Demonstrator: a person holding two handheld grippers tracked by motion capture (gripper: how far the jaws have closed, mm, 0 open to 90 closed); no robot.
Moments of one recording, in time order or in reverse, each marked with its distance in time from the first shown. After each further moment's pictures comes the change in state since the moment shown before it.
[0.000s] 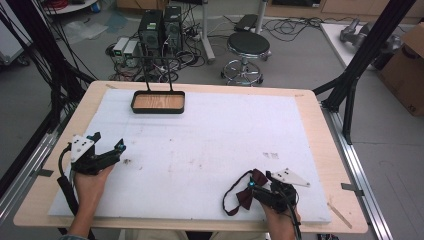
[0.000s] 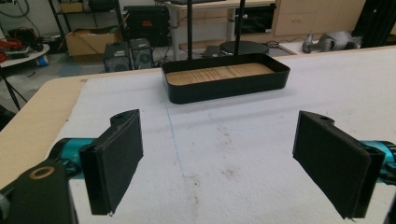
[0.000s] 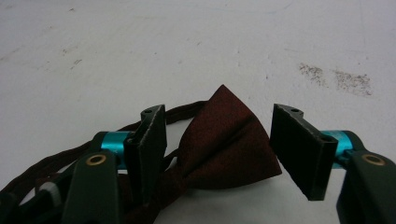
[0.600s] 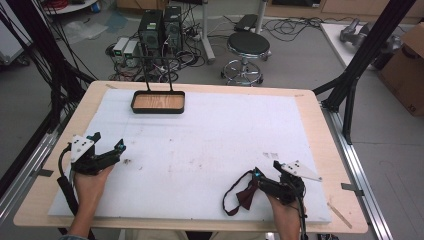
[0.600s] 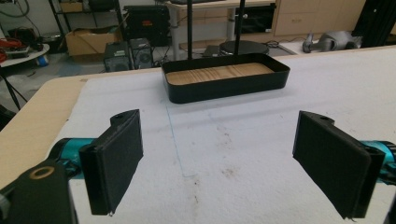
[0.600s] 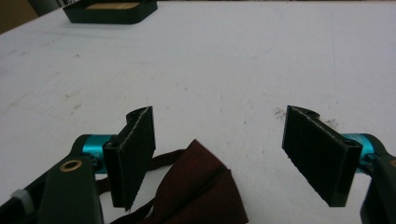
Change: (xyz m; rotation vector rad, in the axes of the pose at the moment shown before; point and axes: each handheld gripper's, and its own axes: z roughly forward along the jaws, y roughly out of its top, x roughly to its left) left arm 0.000 0.000 -0.001 0.001 -0.002 -0.001; right arm -0.017 0.018 -0.004 -0.102 0.020 0.033
